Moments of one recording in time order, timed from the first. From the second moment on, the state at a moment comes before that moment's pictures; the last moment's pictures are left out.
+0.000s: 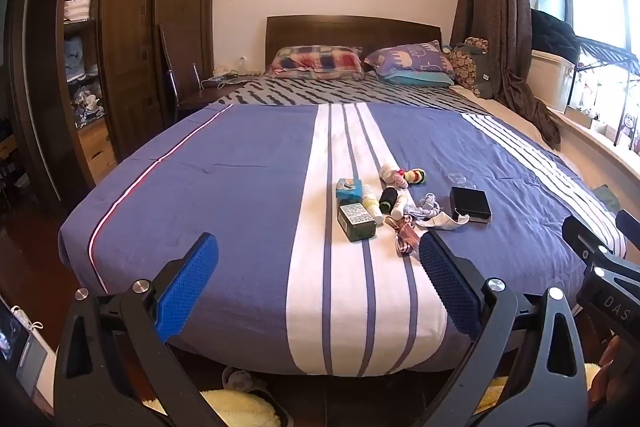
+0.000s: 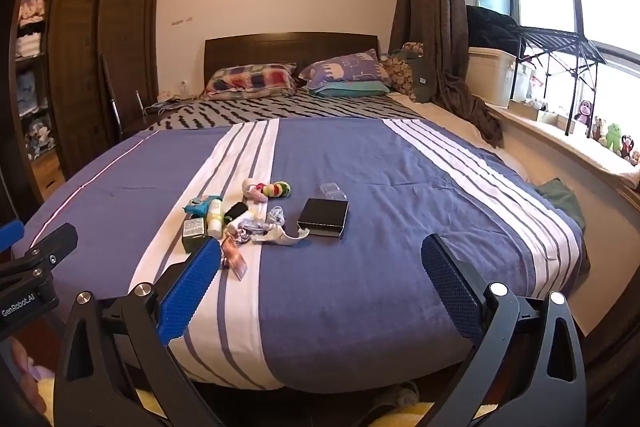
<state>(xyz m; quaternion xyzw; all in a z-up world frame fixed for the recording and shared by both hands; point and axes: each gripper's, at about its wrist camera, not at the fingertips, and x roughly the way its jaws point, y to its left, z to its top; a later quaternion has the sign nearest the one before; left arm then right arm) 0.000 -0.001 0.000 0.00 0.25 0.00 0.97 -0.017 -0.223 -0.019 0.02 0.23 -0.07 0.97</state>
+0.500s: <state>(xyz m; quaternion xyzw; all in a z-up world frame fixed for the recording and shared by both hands) -0.003 -0.002 0.005 -0.01 0.25 0.00 0.97 -0.023 -0.230 -0.016 0.03 0.21 -0.07 0.97</state>
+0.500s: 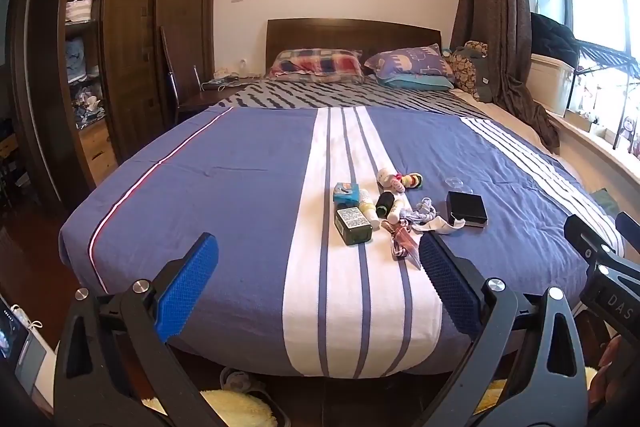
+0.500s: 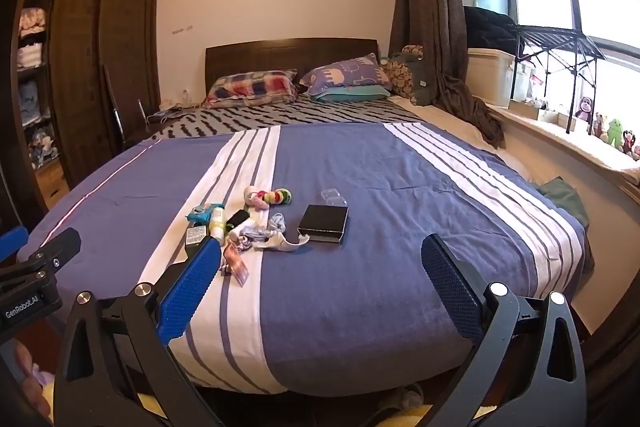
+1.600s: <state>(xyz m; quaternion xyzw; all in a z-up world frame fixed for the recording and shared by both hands) -0.010 -0.005 0.011 -0.01 0.24 0.00 0.97 -0.026 -0.230 -0.013 0.04 0.21 -0.06 0.98</state>
